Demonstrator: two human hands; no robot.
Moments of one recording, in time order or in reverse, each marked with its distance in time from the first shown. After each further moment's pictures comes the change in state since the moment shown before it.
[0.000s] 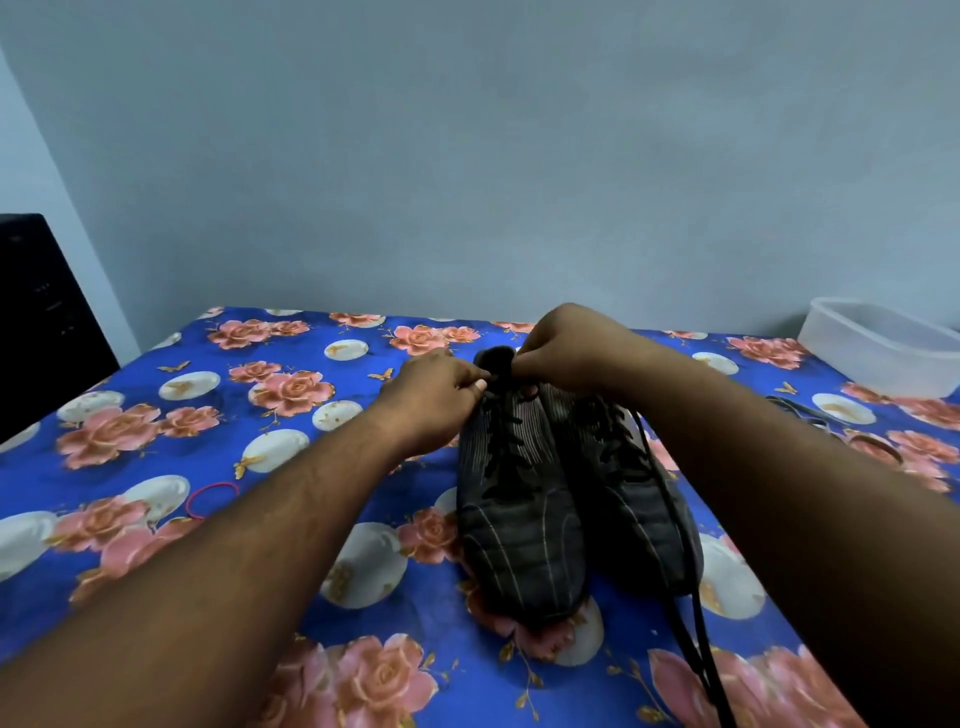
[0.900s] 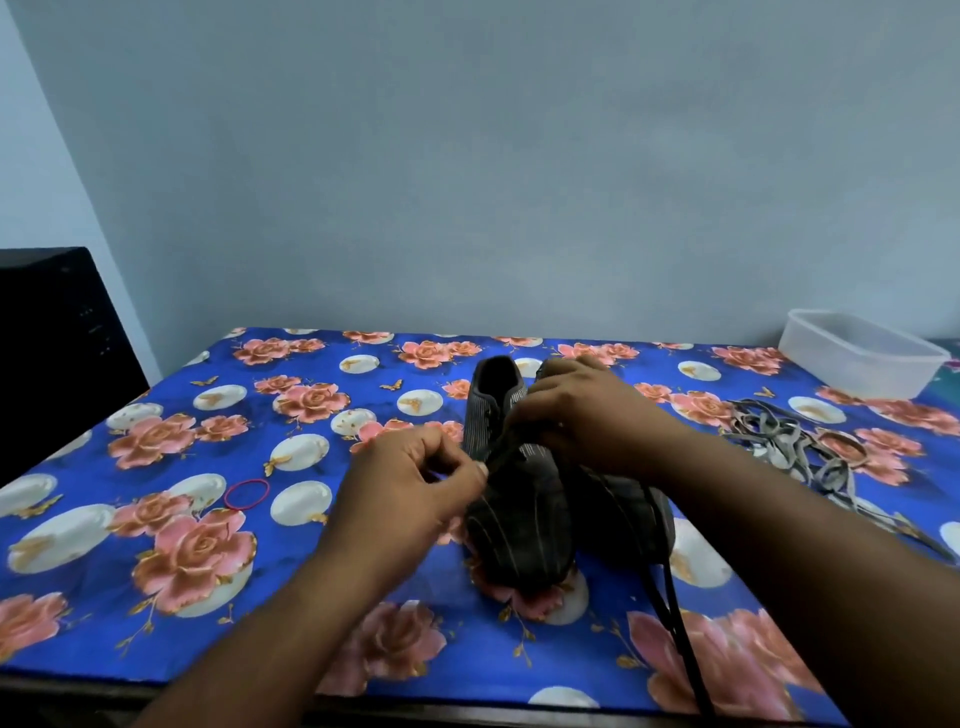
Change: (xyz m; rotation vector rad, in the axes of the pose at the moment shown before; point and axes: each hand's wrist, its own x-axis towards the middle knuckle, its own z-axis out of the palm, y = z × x) left_hand -0.148 0.035 -0.014 -0.577 0.217 -0.056; right_hand -0.047 0.047 0.031 -0.317 0.275 -0.768
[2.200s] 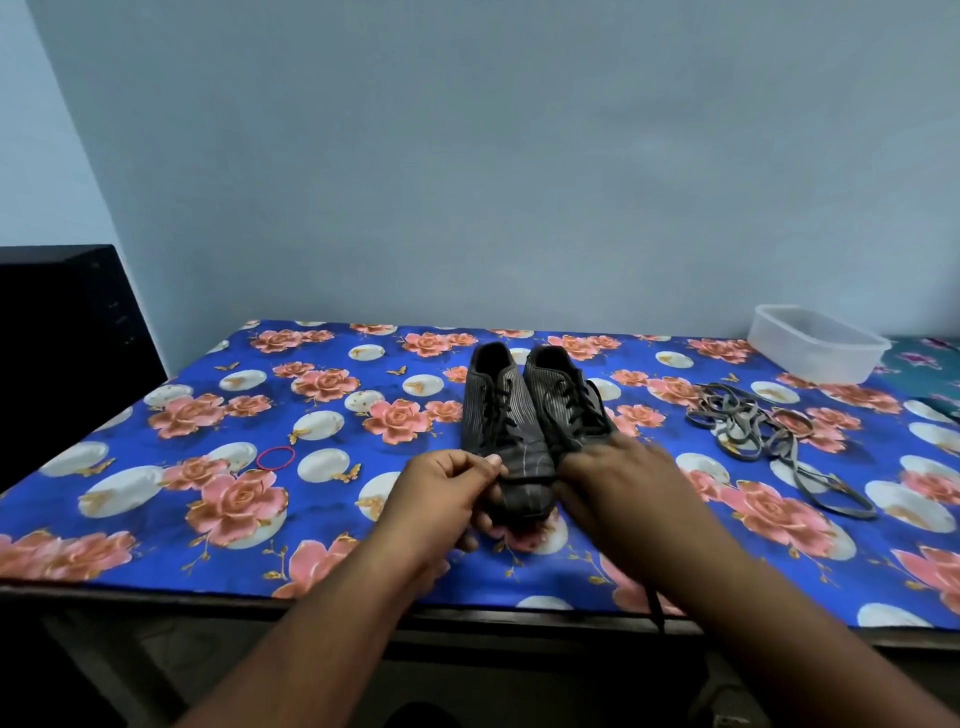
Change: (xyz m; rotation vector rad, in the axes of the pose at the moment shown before) left_hand -0.041 -0.002 0.031 -0.402 -0.101 -0.363; right_hand -0.097 -0.108 -0.029 -0.180 -0.083 0.434
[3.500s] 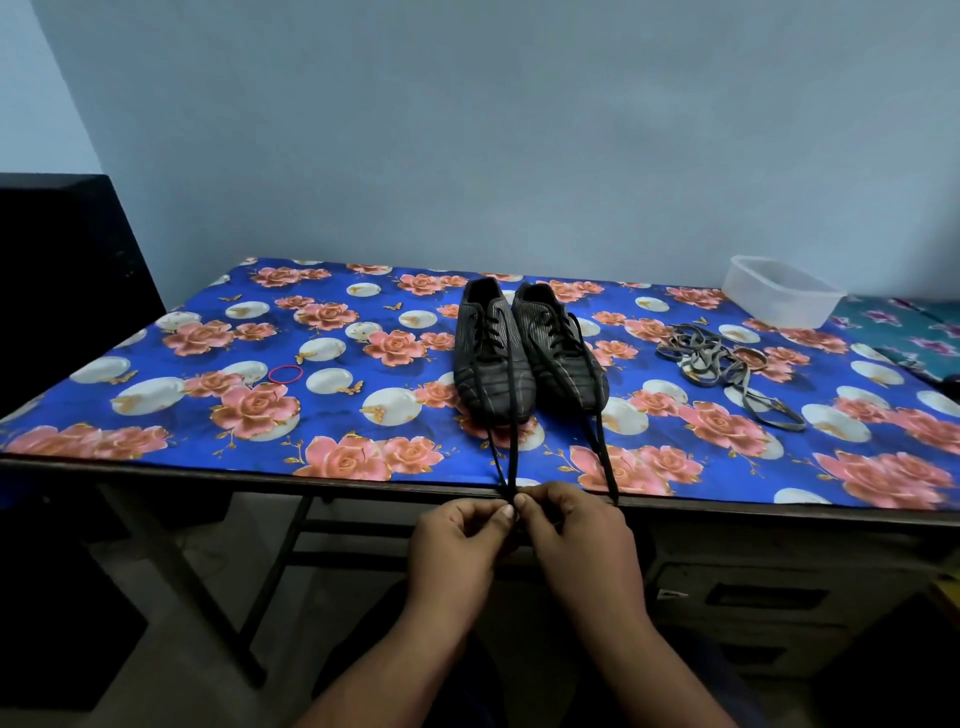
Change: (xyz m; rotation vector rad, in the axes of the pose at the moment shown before) left_hand -0.105 -0.095 0.036 -0.128 0.135 -0.004; right_hand -0.110 -0.084 0.035 0.641 0.074 0.612
